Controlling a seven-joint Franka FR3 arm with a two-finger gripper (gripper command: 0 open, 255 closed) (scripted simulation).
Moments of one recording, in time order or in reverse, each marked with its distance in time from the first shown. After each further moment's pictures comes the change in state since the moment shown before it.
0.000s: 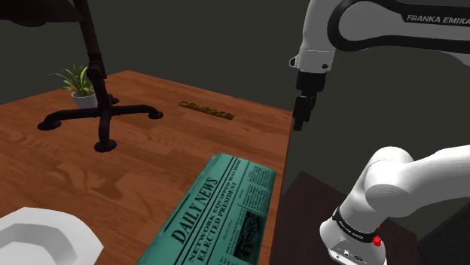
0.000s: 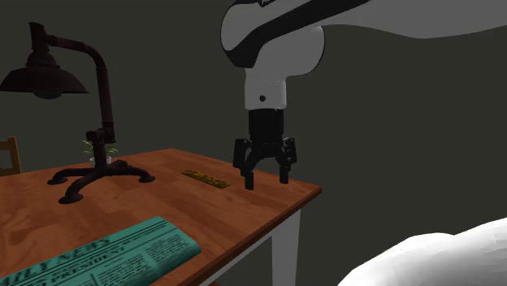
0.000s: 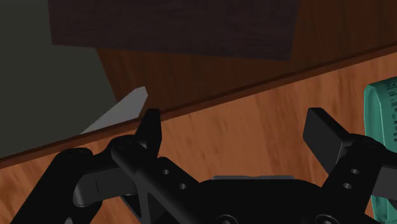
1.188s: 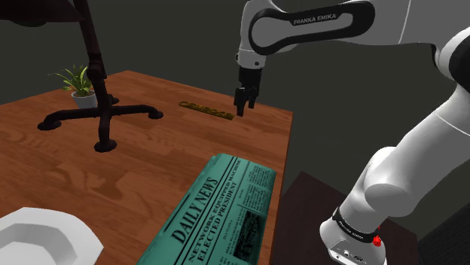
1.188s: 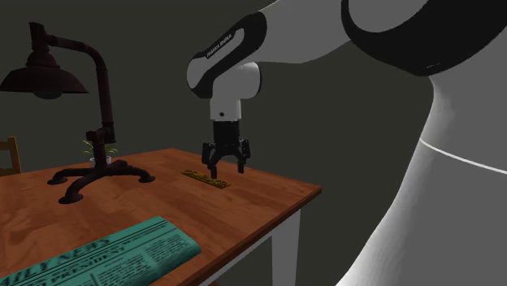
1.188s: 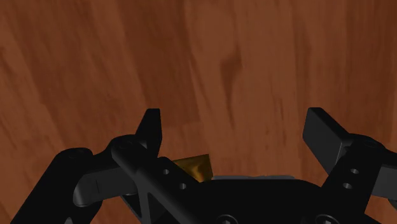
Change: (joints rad) arm -0.009 0.584 0.034 0.366 -0.069 0.300 -0.045
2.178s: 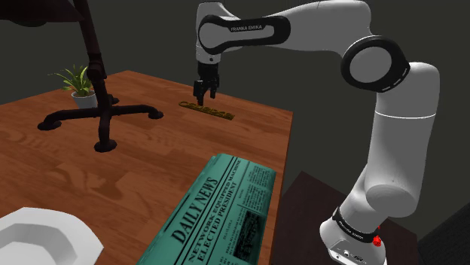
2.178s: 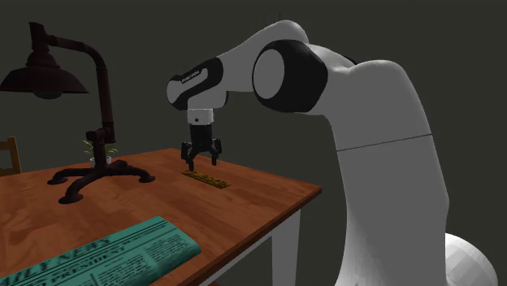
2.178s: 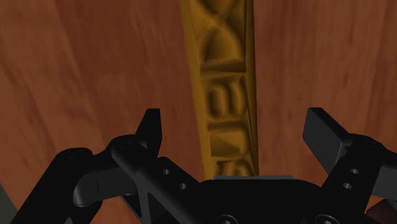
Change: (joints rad) arm 0.032 0.540 0.020 0.607 -0.100 0.004 0.001
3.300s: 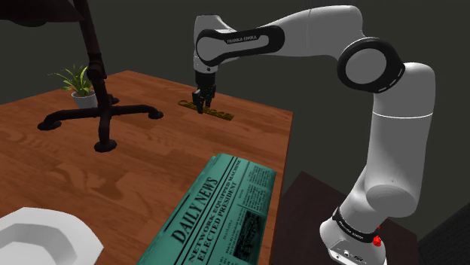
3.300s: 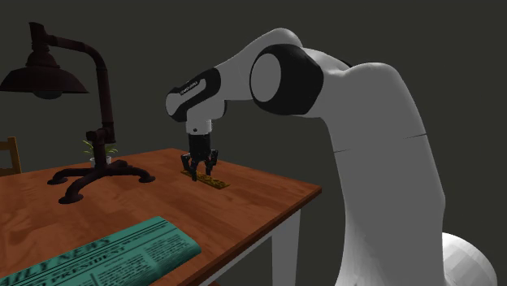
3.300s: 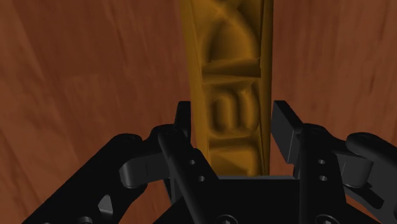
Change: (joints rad) arm 0.004 0.025 0.003 -0.051 -0.002 0.088 0.003
